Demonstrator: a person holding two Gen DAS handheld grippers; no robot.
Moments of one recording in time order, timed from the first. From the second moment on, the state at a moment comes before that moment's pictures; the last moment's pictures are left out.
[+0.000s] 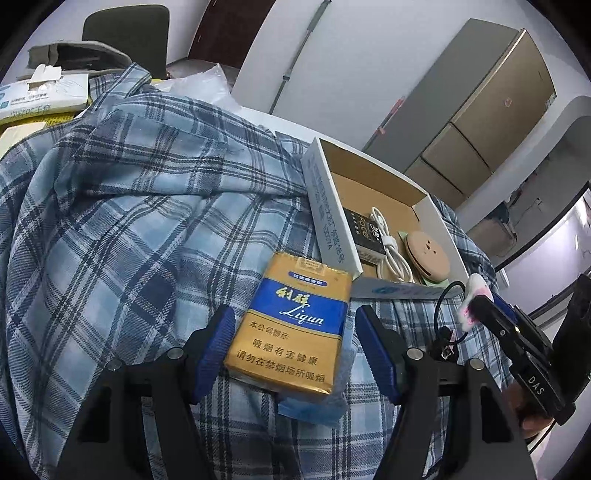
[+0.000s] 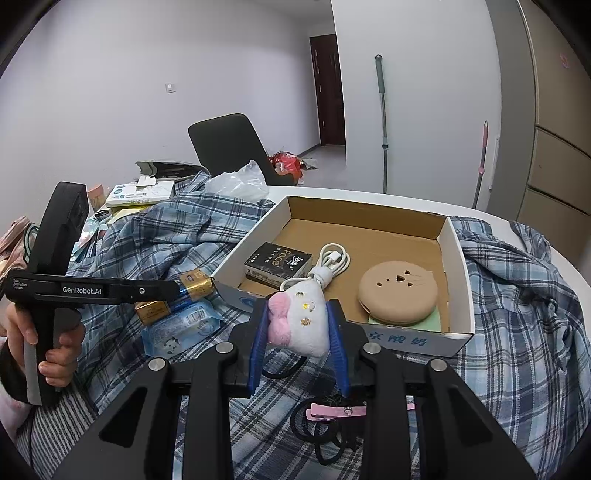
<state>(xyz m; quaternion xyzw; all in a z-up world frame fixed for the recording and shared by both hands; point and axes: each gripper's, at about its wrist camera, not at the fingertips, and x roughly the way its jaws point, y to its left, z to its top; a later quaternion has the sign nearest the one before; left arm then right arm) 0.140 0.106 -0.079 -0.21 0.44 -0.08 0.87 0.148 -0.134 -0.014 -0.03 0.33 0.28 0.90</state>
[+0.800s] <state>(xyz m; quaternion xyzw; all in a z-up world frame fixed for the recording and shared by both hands) 0.068 0.044 -0.008 -0.03 0.23 -0.11 0.97 0.145 -0.145 -0.005 -0.02 0.30 0.25 0.92</state>
